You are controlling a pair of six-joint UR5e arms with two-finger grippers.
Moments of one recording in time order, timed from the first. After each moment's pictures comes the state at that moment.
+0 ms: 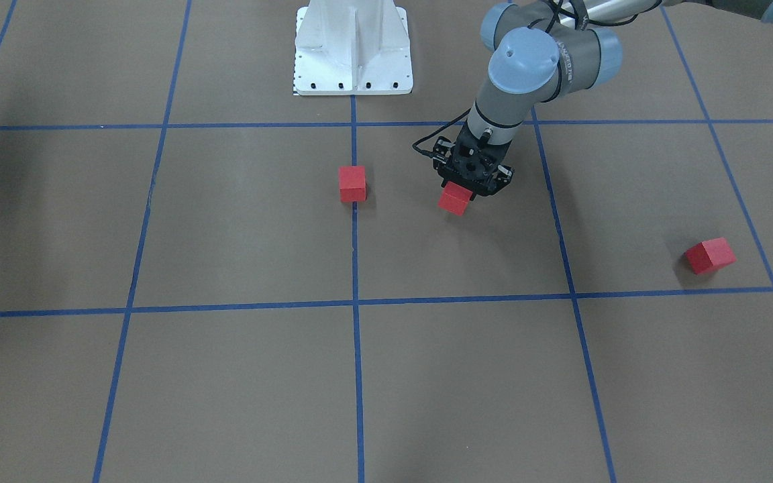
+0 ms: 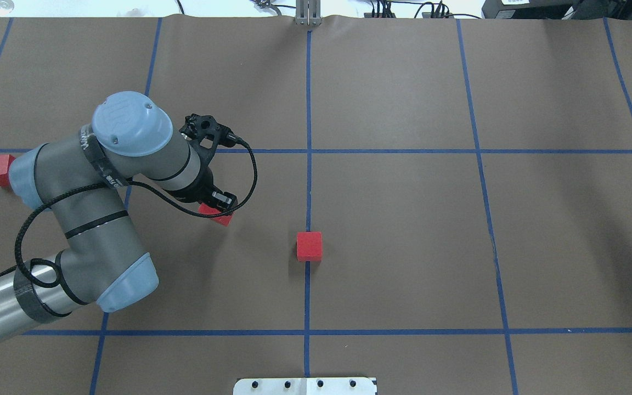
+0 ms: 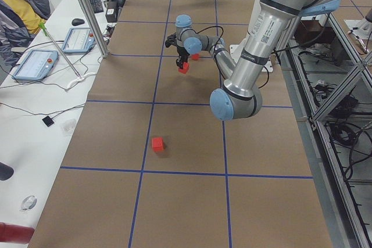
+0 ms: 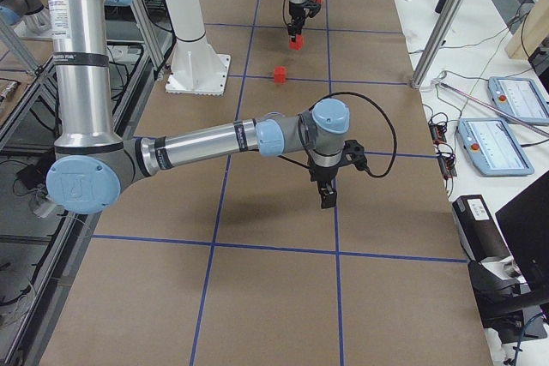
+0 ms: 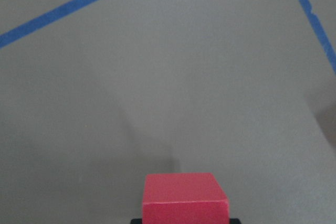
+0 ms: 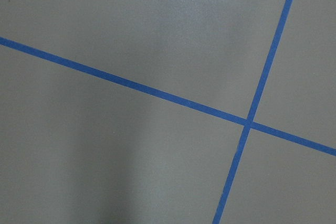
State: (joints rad) left arm -0.62 -2.13 -1.76 -1.62 -2.00 -0.73; right arm 1.40 -1.54 1.78 -1.61 2.26 -0.05
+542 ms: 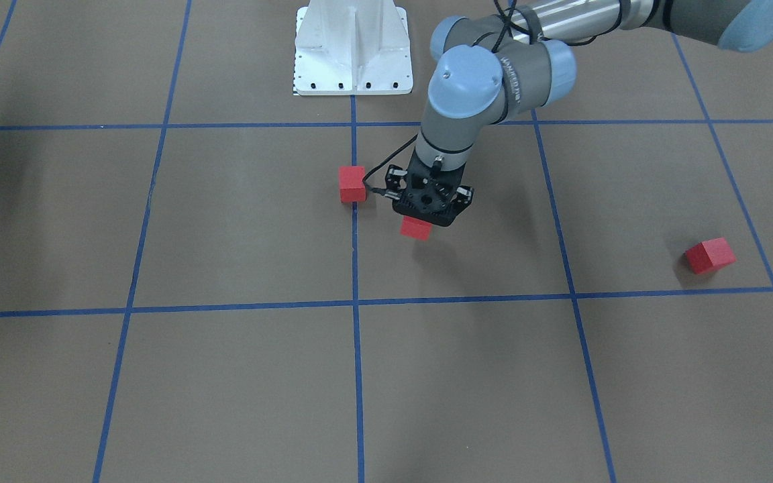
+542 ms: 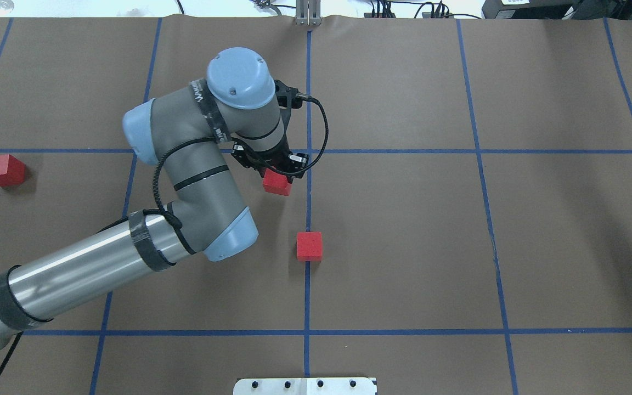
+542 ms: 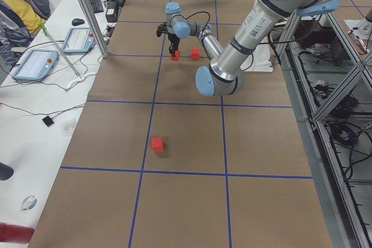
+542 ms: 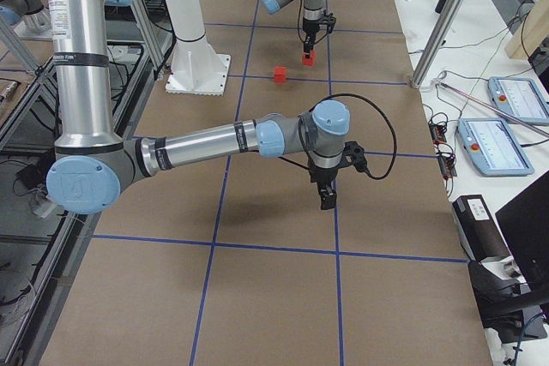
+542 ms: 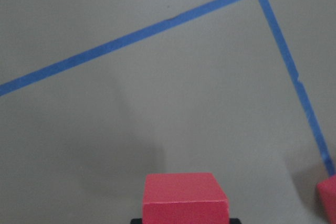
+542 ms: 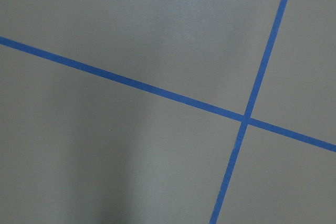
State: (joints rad) left arm -0.62 -2.46 -1.42 -1.61 -2.00 -0.93; right arm 1.40 -1.54 1.78 -1.61 2.25 -0.05
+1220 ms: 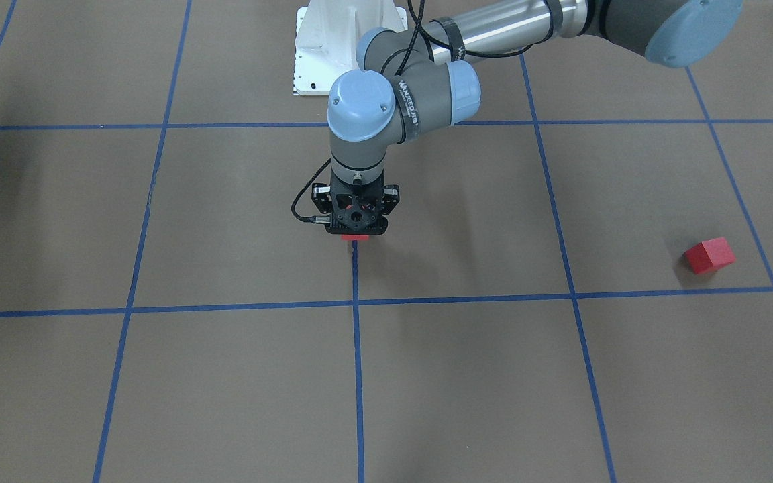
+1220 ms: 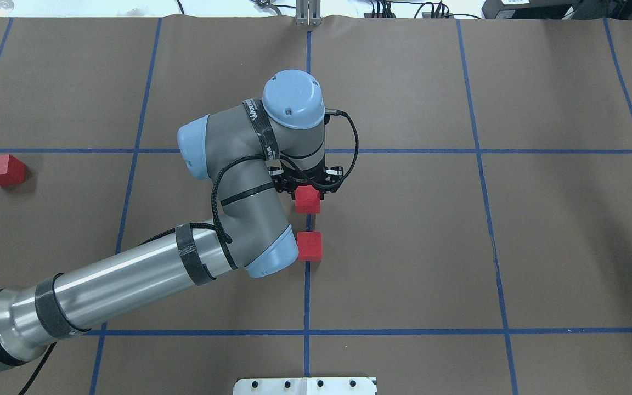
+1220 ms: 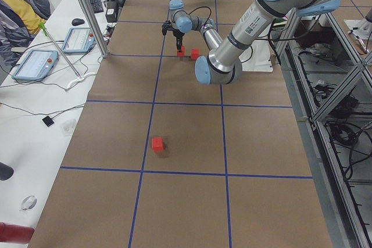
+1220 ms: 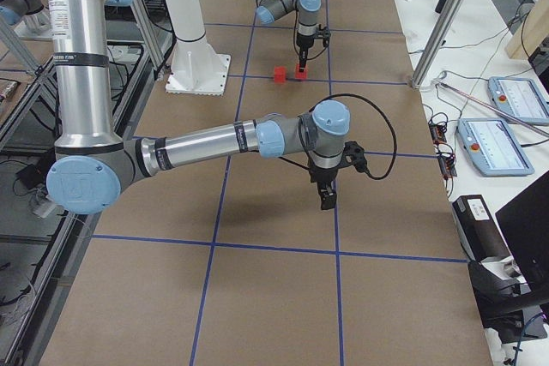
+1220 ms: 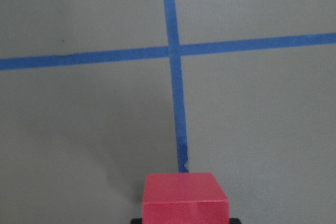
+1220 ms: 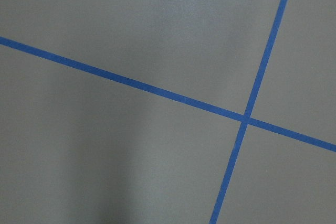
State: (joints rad) left arm -0.54 -2.53 -1.34 -1.60 -2.00 -1.17; right arm 1.40 -1.54 1.78 -1.61 2.25 -0.05
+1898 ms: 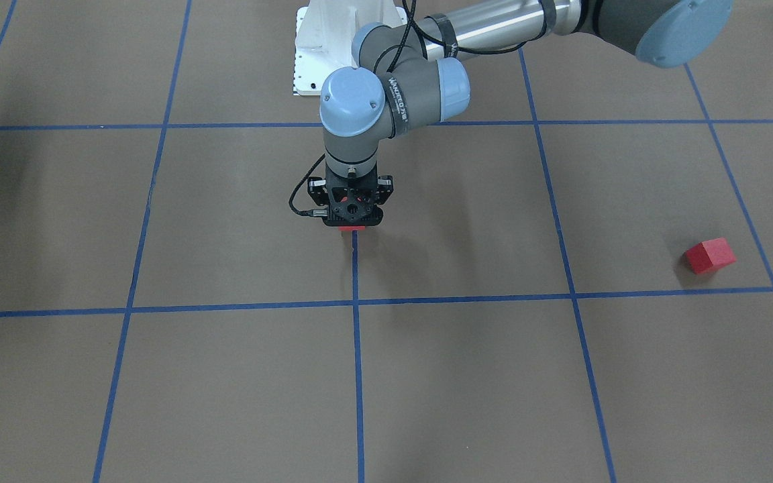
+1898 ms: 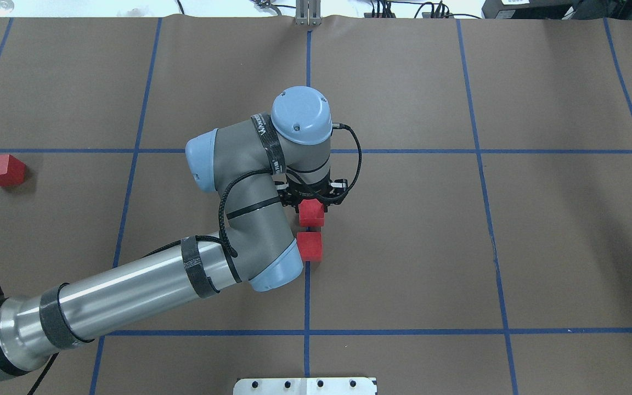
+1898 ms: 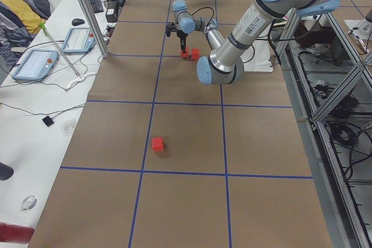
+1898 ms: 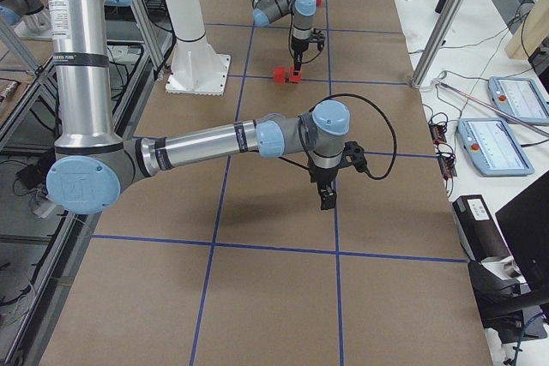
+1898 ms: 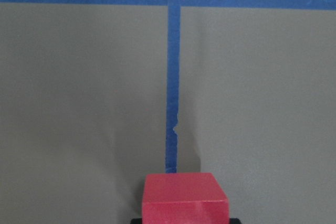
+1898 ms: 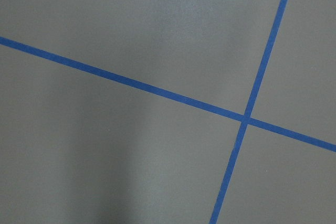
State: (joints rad) left arm -0.52 -2.53 -1.34 -1.60 -2.00 -1.21; right arm 1.40 -1.54 1.78 -1.61 2.25 -0.05
